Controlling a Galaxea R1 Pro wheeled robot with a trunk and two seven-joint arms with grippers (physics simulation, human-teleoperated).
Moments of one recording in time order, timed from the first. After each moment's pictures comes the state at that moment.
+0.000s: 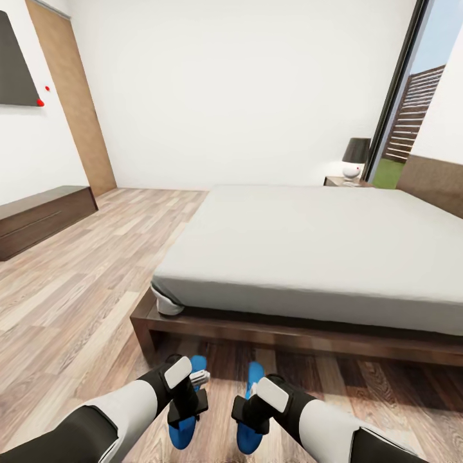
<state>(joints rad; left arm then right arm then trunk) -0.83 -0.16 -0.48 -0.13 1.07 0.77 0.43 -0.76 0.17 1.10 -0.21 -1.67 0.52 -0.28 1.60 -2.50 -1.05</state>
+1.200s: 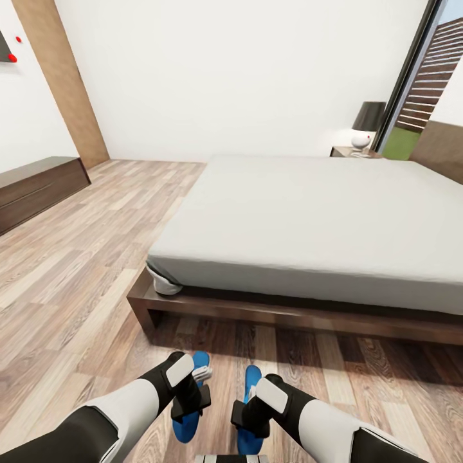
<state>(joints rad) -0.83 -0.16 -0.49 -0.16 1.07 0.76 0.43 -0.76 0.17 1.11 -0.22 -1.65 0.59 -0.29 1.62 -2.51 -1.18</state>
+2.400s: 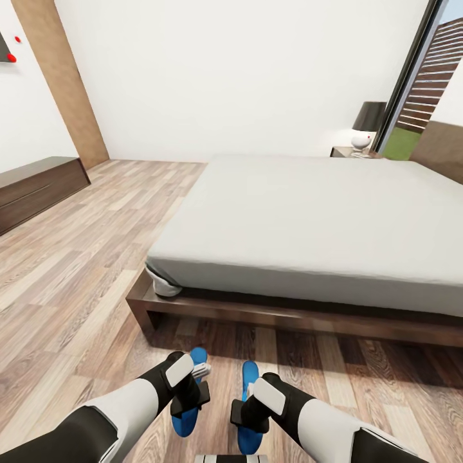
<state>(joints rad) -0.83 -0.16 -0.49 -0.16 1.07 0.70 0.43 -0.76 0.17 1.11 -0.25 -1.55 0.58 -0.28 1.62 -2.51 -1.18</state>
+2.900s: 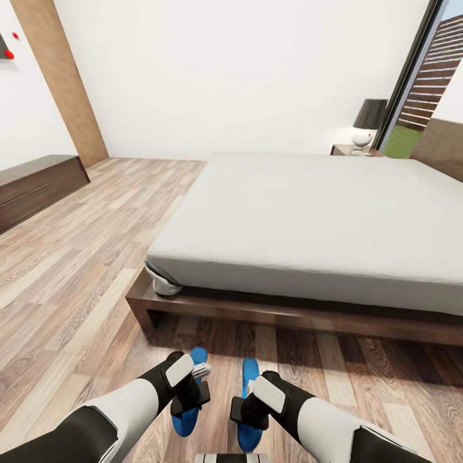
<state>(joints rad) -0.83 -0.16 -0.49 -0.16 1.07 0.70 0.43 -0.77 0.17 1.11 -0.25 -1.55 0.57 -0.28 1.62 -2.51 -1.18</state>
